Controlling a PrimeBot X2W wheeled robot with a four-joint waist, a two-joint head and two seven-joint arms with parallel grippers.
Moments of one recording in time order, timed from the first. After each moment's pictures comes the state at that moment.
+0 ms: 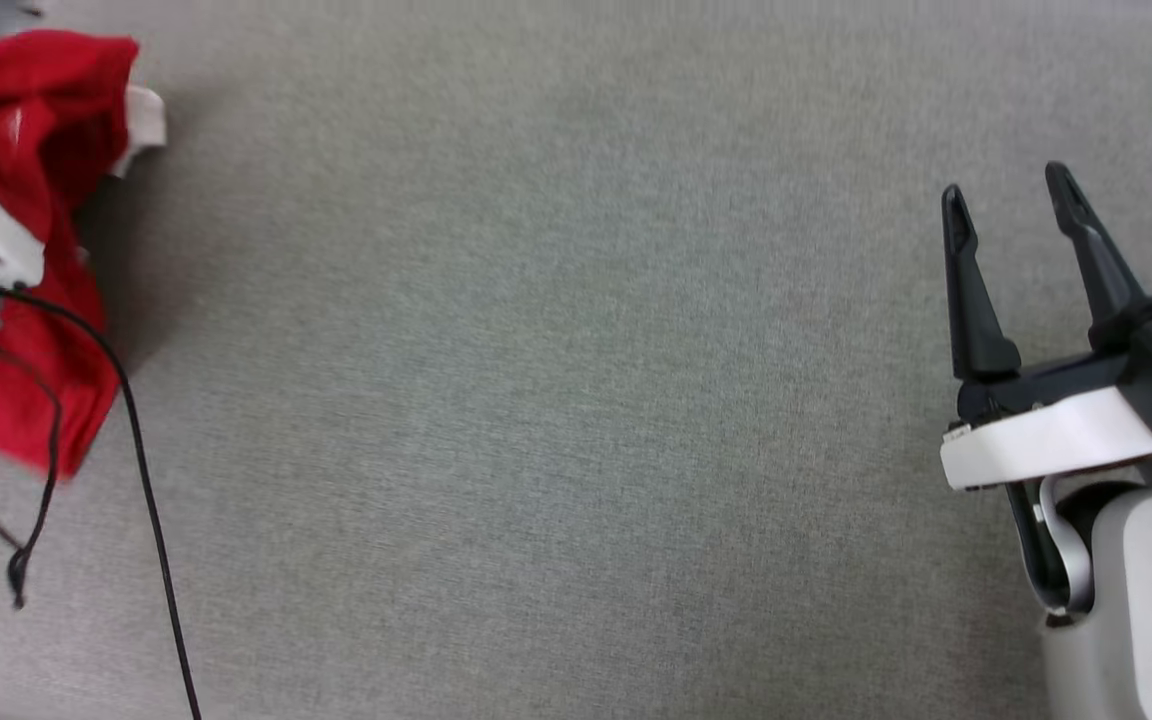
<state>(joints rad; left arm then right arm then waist) -0.94 0.51 -0.08 0.91 -0.55 -0.09 0.03 -0.35 -0.05 -0.01 -0.04 -0.01 0.13 -0.11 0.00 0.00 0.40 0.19</state>
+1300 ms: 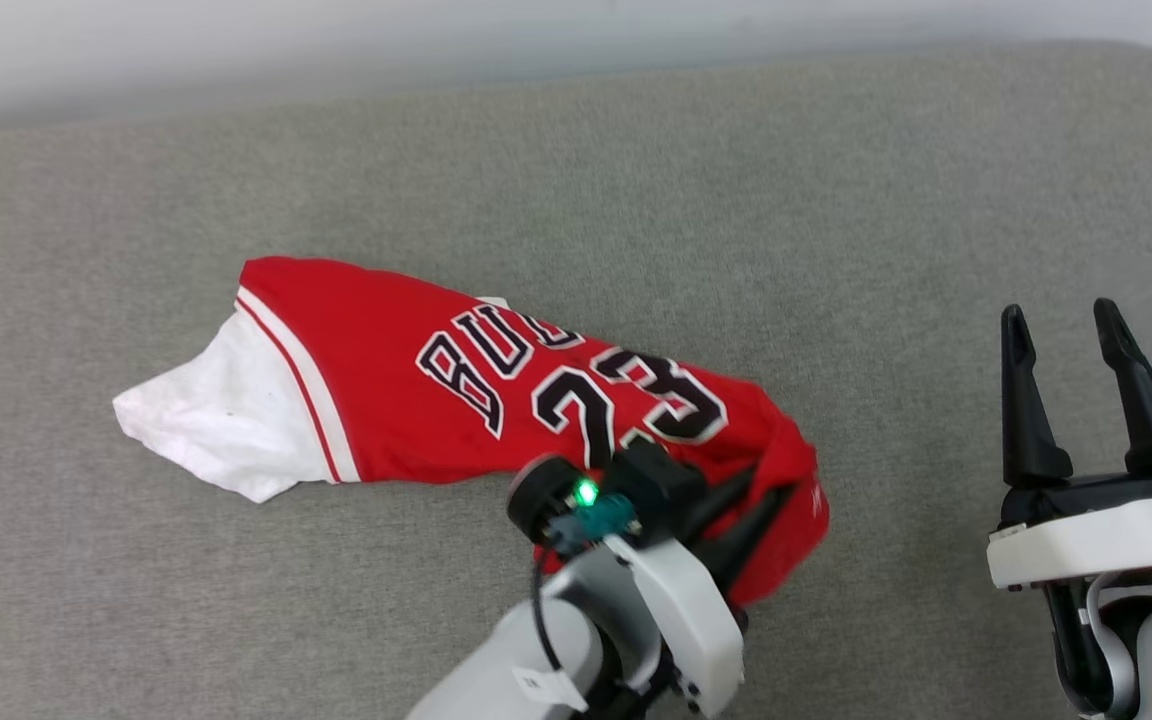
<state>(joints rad) -0.45 0.06 -0.73 0.23 -0.47 -0.12 -0.05 -0.14 -0.05 -0.10 -0.10 0.13 0.13 -0.11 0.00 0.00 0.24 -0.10</state>
